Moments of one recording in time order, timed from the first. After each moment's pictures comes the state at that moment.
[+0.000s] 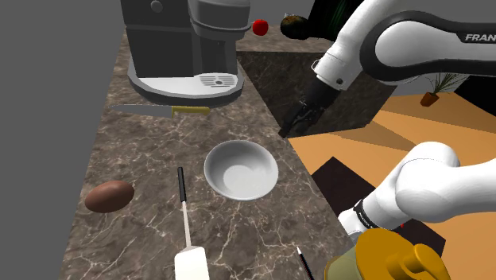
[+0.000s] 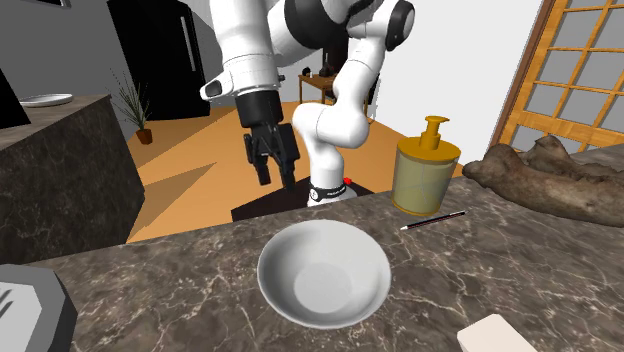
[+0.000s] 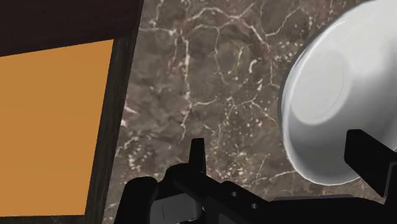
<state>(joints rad) 0.11 -0.84 0.17 -2.73 0.52 2.01 0.09</state>
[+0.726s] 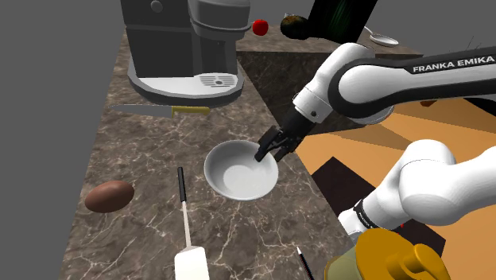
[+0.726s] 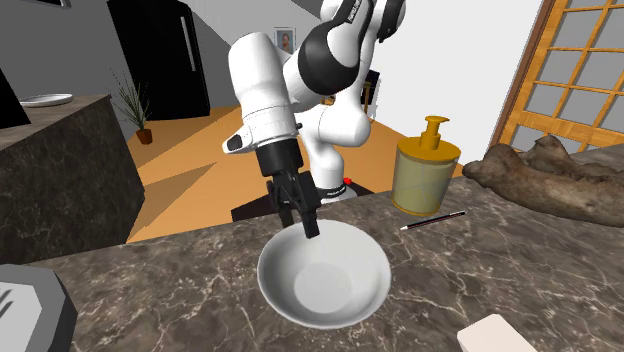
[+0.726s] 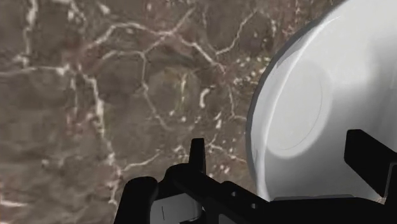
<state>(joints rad) 0.24 -0.69 0.25 -2.84 0.85 2.33 0.06</state>
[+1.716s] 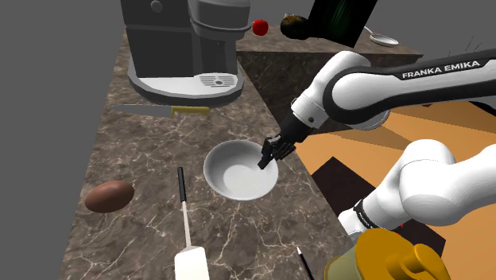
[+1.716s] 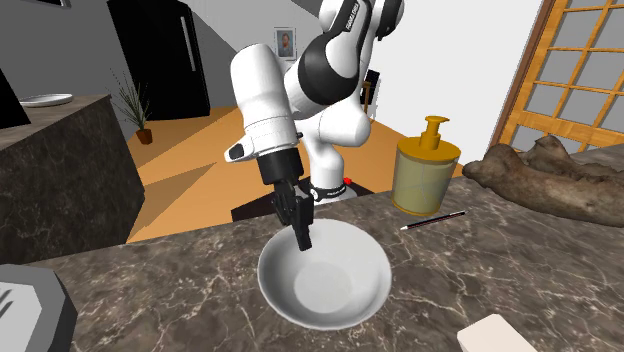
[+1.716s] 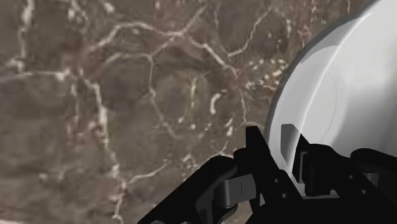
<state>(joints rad) 0.26 -0.66 0.26 -2.86 0.89 2.38 0.03</state>
